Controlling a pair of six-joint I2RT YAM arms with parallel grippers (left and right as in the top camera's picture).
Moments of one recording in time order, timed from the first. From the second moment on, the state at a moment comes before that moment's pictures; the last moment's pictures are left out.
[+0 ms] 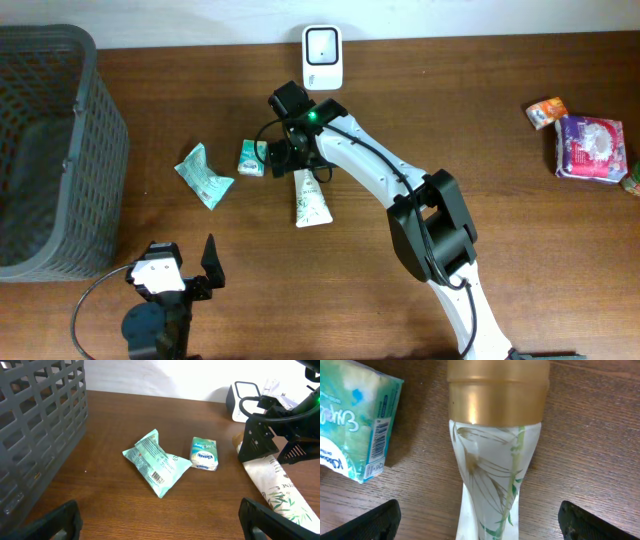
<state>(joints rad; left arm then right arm) 0.13 0.01 0.11 -0.36 0.09 -0.07 0.62 2.37 2.03 -0.95 -0.05 0.42</state>
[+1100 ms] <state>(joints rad) 0.13 0.01 0.11 -0.36 0.09 -0.07 0.44 2.38 2.49 -1.13 -0.13 0.42</state>
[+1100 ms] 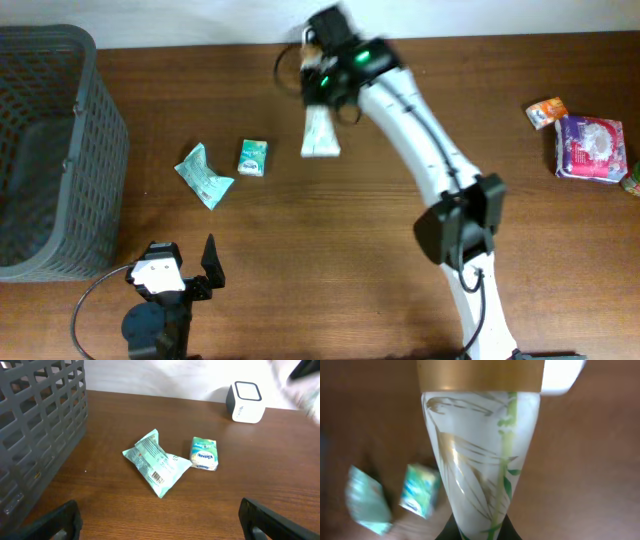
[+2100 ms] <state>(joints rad) 0.13 0.01 0.11 -0.36 0.09 -0.07 0.16 2.38 2.55 -1.24 -1.32 0.60</state>
